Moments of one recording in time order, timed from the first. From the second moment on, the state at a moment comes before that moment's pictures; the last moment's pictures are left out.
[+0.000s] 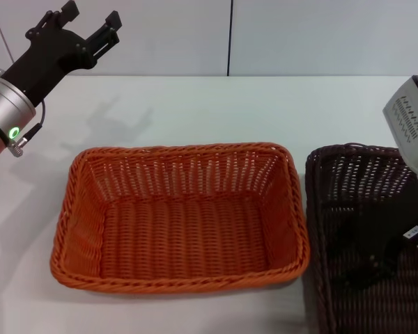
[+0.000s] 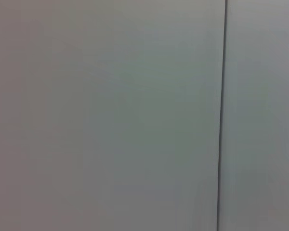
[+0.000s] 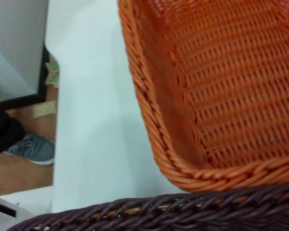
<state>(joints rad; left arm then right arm) -0.51 -2.06 1.18 0.51 0.71 1.00 -0.80 0.81 2.07 -0.91 -0.89 -2.60 -1.80 1.61</state>
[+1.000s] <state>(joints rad) -0.52 -2.06 1.16 0.49 0.71 1.00 -0.78 0.75 2.05 -0.74 -1.21 -2.57 -1.85 1.64</state>
